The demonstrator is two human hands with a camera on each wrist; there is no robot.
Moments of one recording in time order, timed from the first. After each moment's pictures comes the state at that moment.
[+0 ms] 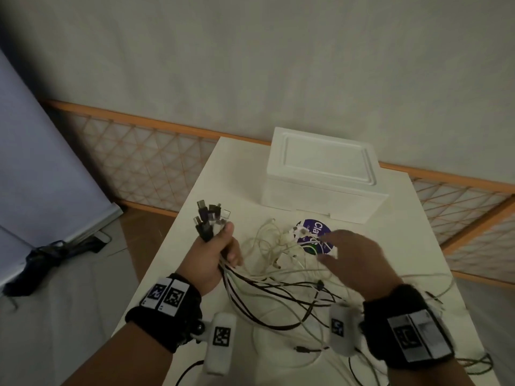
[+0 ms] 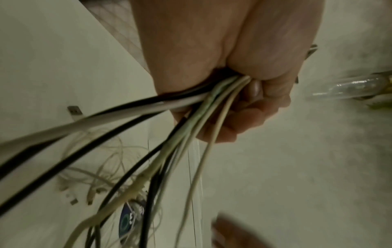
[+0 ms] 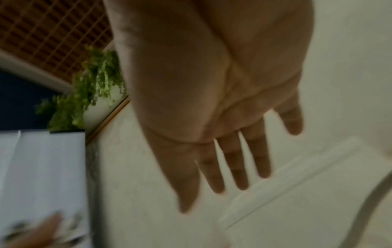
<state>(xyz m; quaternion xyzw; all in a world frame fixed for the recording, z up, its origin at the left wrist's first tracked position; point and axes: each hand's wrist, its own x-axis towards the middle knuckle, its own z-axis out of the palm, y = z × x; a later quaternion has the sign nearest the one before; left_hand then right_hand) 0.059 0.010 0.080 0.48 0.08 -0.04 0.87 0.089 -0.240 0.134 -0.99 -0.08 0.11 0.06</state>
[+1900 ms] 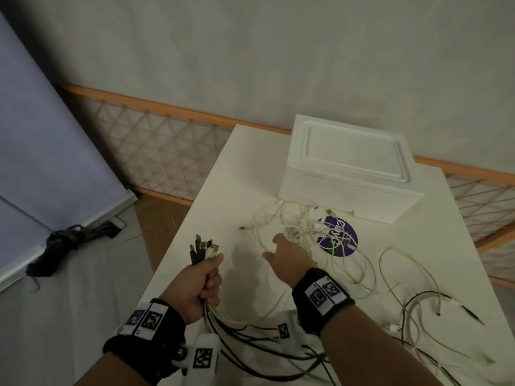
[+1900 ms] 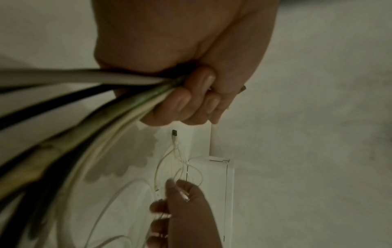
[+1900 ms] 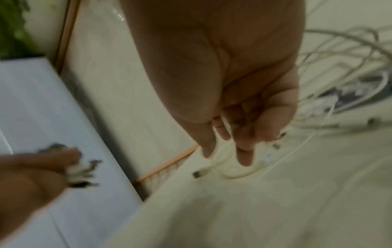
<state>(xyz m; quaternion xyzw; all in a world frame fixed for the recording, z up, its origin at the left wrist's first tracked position) 0.041 0.063 0.021 0.45 0.34 -0.19 0.81 0.135 -0.122 0.008 -0.95 -0.09 0.24 0.19</state>
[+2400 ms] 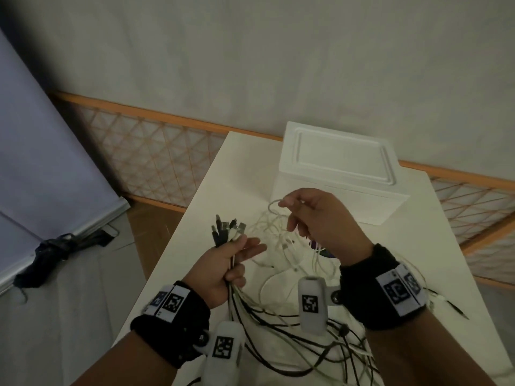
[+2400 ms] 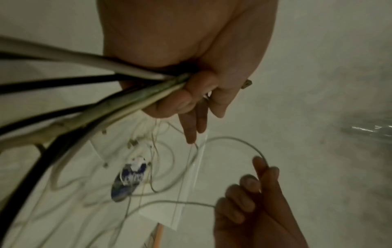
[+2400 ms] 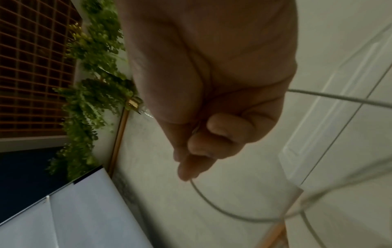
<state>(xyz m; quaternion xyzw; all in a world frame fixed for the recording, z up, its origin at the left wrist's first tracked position) 0.065 0.019 0.064 0.43 0.24 -0.20 0.85 0.131 -0.161 0.155 -0.84 -0.13 0.12 0.52</state>
